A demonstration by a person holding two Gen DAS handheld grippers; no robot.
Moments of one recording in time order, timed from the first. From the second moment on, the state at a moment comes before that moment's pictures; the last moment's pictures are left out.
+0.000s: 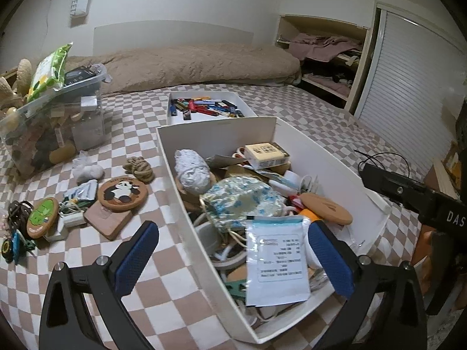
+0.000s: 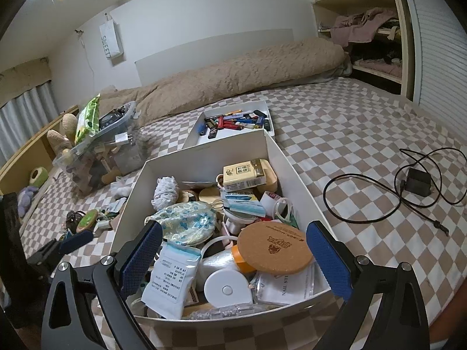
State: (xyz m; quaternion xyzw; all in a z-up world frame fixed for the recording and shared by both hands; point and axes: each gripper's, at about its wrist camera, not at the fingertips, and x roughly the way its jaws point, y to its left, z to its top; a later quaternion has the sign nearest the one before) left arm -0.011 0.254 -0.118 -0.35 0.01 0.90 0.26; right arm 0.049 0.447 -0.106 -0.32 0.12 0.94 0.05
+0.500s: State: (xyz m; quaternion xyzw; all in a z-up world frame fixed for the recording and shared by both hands) left arm -0.029 0.222 -0.108 -0.34 0.02 0.91 0.23; right arm 0.043 0.442 -0.107 -0.31 0.11 0.94 0.07
